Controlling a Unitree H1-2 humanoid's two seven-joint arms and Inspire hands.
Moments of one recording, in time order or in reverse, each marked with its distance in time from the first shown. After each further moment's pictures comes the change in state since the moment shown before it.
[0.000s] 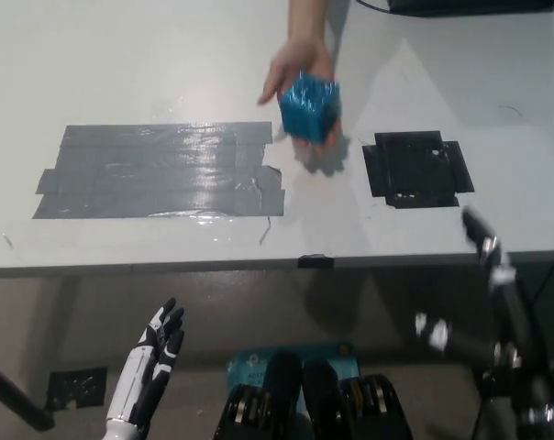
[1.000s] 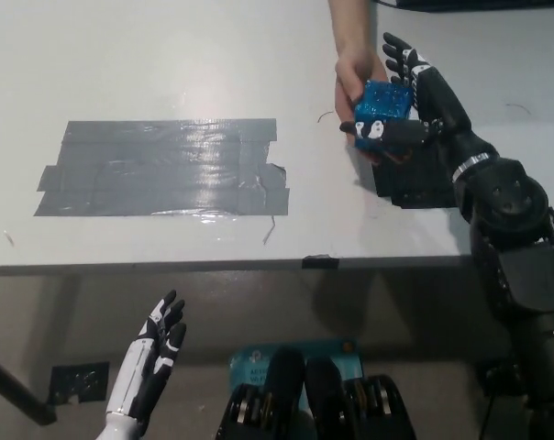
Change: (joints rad) left_arm -0.016 0.006 -0.001 -0.019 0.000 0.007 -0.002; right_arm -0.693 -0.020 -0.047 0.728 0.156 0.253 0.167
